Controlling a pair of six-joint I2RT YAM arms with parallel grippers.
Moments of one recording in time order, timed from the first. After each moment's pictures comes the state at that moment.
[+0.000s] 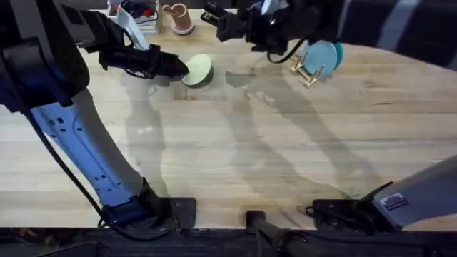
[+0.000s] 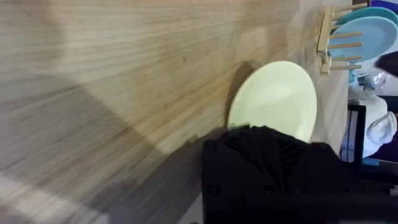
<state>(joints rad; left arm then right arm) 0.31 2.23 1.48 -0.84 1.01 0.39 0.48 1.78 1.35 -0.36 -0.20 0.57</state>
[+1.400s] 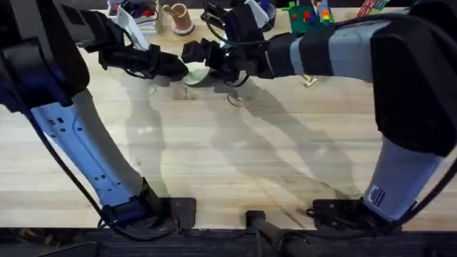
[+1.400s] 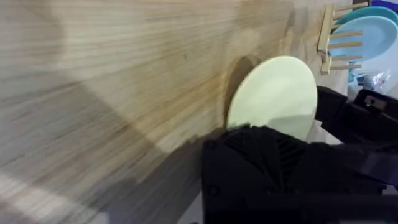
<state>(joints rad) 0.31 2.23 1.48 -0.86 1.00 0.39 0.64 2.10 1.36 0.07 -0.29 0.90</state>
